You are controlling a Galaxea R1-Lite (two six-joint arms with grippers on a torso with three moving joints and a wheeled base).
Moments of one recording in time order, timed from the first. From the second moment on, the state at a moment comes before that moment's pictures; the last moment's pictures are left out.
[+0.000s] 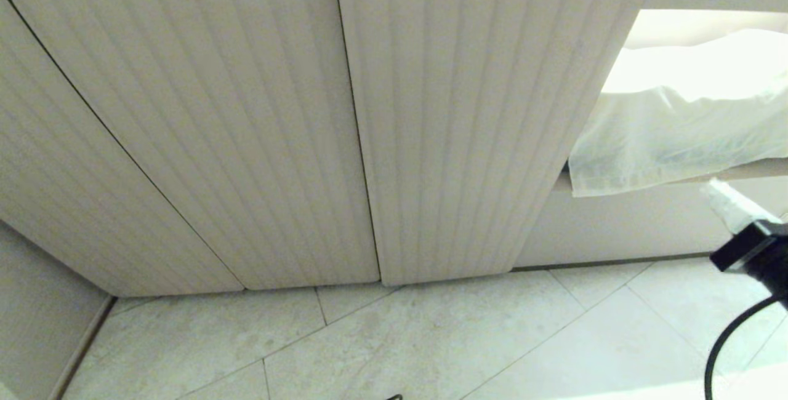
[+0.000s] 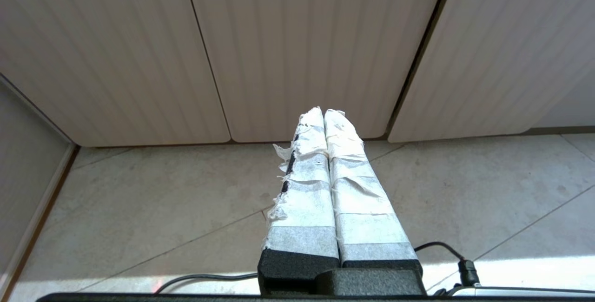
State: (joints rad) left arm 0.00 0.00 0.00 0.00 0.01 -0.03; right arm 0.30 1.25 -0.16 -1.30 -0.28 0.12
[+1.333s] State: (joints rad) left arm 0.00 0.00 0.00 0.00 0.01 -0.03; right arm 0.20 0.86 0.00 -0.58 -0.26 0.14
